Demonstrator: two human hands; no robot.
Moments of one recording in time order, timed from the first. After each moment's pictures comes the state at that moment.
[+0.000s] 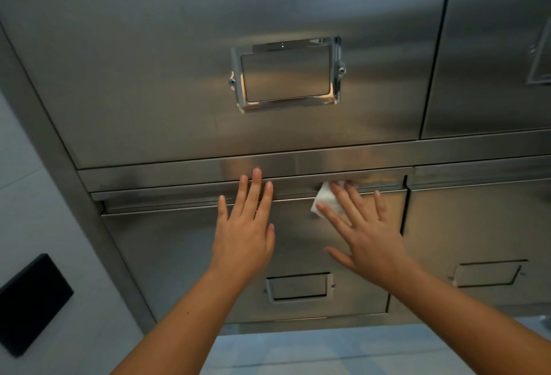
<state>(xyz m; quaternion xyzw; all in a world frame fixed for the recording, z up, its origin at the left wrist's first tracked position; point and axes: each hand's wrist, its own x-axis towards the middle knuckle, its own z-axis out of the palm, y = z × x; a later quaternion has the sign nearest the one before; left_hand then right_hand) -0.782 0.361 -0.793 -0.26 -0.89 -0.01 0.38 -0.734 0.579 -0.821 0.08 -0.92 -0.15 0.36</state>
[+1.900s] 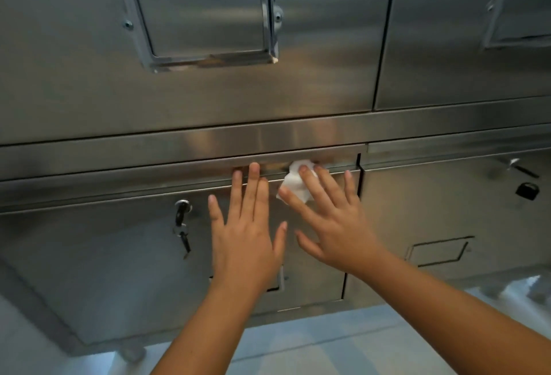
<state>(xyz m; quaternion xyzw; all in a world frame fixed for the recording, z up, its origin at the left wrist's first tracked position) -0.767 0.449 -0.831 -0.25 -0.89 -0.07 0.38 -0.744 0.620 -0.841 0.12 -0.88 -0.14 0.44</state>
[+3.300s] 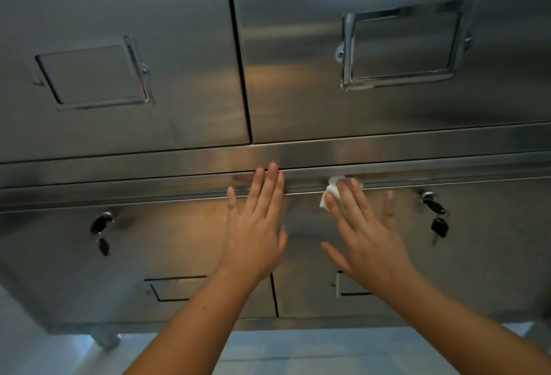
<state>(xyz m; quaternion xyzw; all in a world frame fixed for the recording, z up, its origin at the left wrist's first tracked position) -0.735 0.610 -0.815 -0.24 -0.88 0.04 0.41 -0.674 0.800 -0.828 0.03 -0.92 -0.17 0.36</state>
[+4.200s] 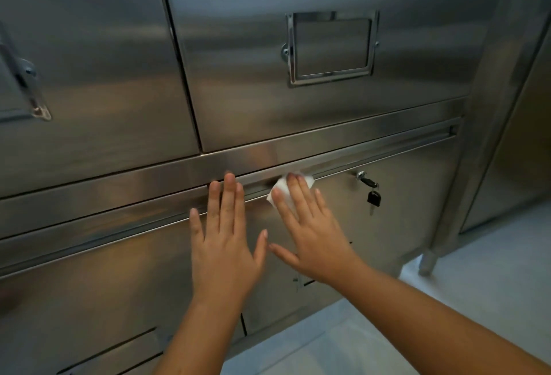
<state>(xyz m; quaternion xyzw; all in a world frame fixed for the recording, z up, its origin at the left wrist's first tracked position) -0.746 0.614 -0.825 -0.32 -0.85 -0.11 0.41 -0.682 0.765 -0.833 -0.03 -0.93 -0.12 0.34</state>
